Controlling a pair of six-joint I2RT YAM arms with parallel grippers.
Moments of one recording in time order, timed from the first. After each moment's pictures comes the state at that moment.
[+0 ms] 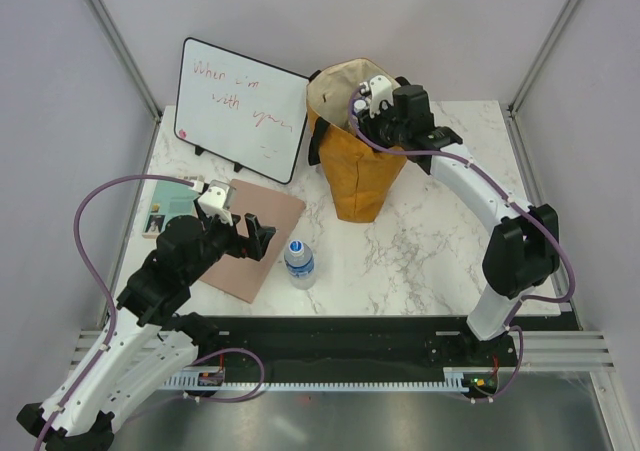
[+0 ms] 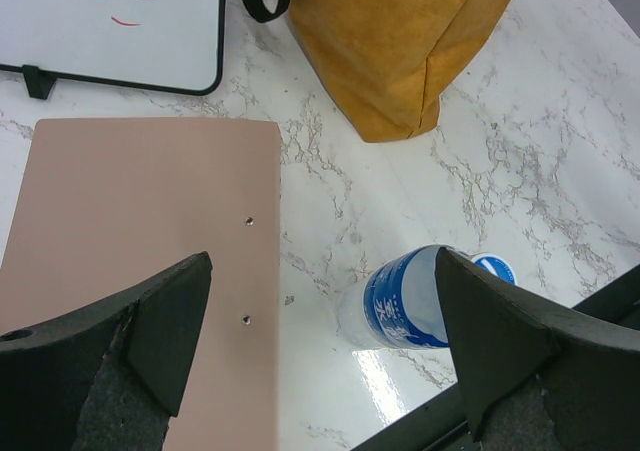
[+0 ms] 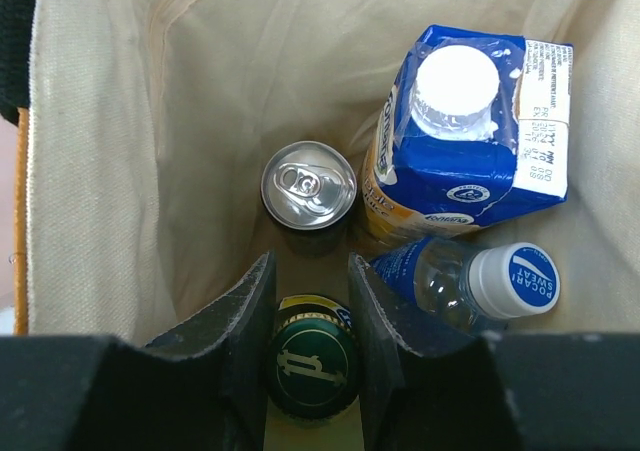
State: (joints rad) left arm -0.57 0.56 0.75 -0.49 -0.05 -0.22; right arm 0.40 1.73 1.54 -0.29 -0.23 -0.13
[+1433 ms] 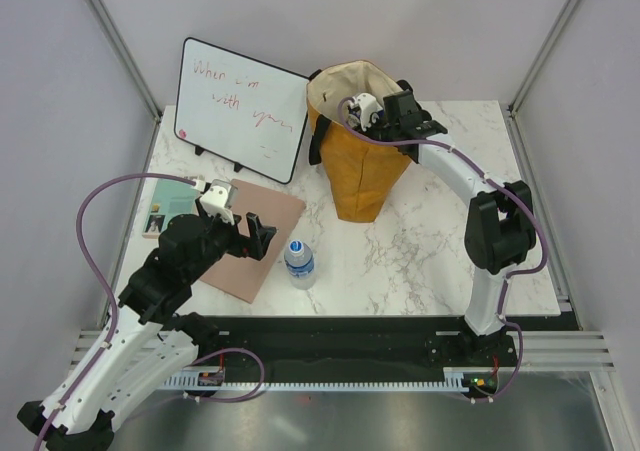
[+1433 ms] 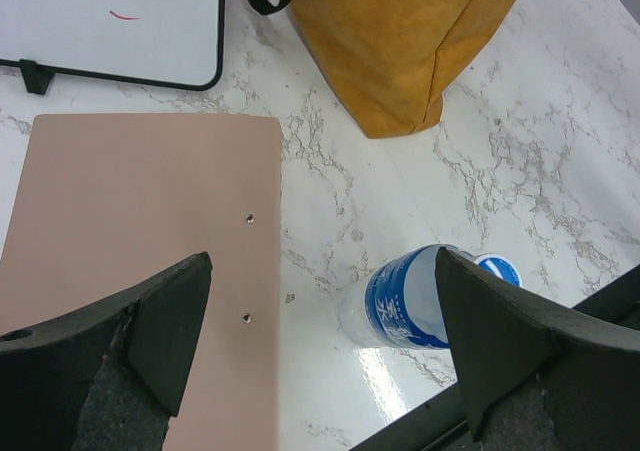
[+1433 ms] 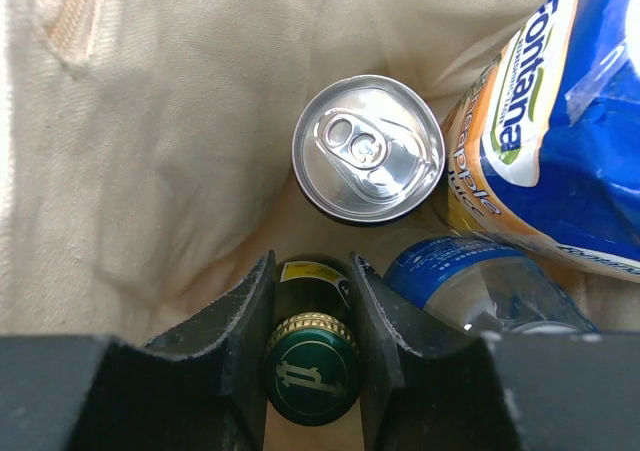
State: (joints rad) left arm -0.57 0.58 0.75 -0.49 -0.05 -0.22; right arm 0.36 1.93 1.65 -0.45 -0.44 -0.24
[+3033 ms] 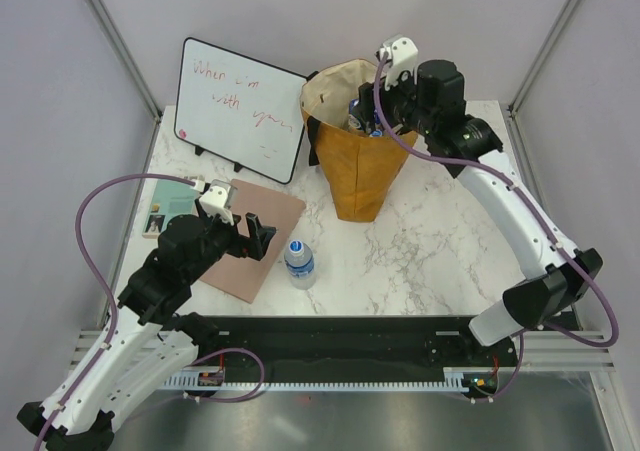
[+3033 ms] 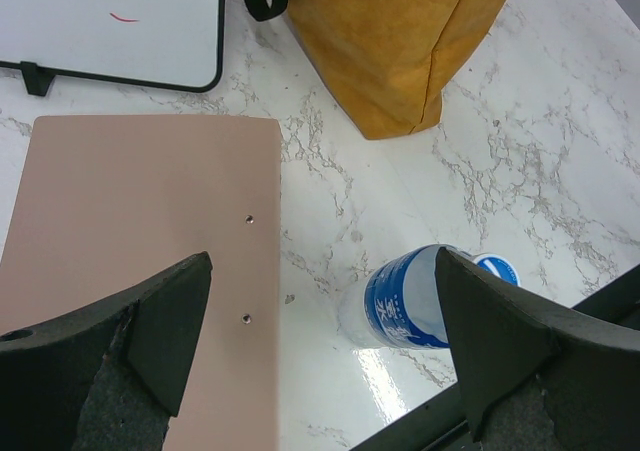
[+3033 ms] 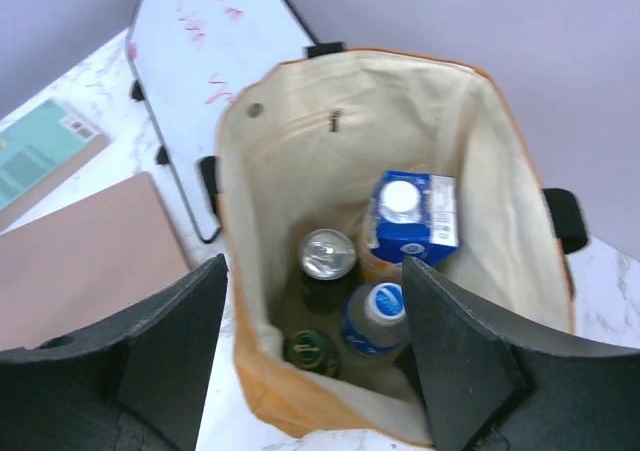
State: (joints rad) left arm -0.57 0.57 0.75 -0.49 -0.05 -0.22; right arm 0.45 1.55 1.74 -0.42 -0.13 -0.06
